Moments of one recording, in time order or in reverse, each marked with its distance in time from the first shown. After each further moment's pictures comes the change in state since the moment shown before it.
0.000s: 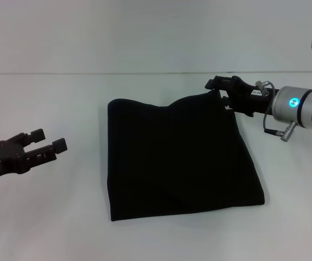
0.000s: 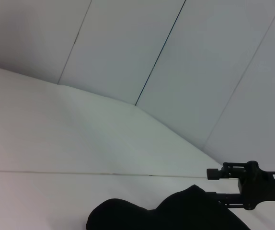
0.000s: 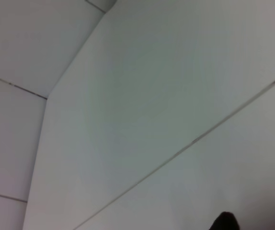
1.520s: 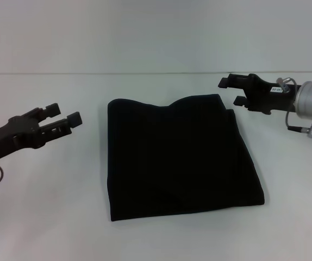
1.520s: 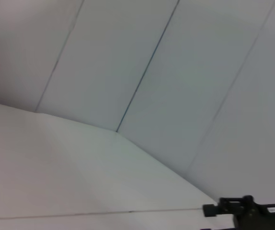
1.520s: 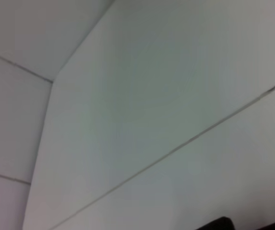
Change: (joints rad) left arm -0.068 -0.026 -0.009 0.006 -0.048 0.002 -0.013; right arm -0.018 -0.086 -0.011 0.007 -0.039 -0.130 0.022
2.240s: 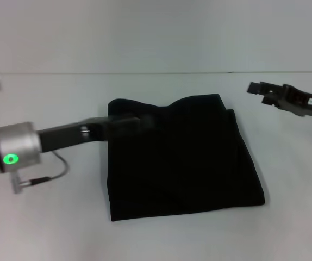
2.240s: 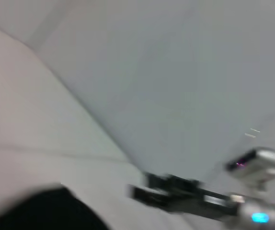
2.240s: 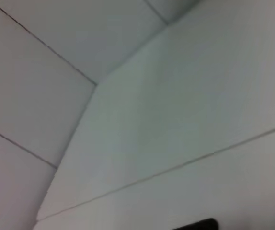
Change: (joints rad) left arm -0.145 -0.049 0.226 -0.006 -0.003 -0.010 -0.343; right arm -0.150 -0.023 0.130 -0.092 0.021 -0.232 -0.353
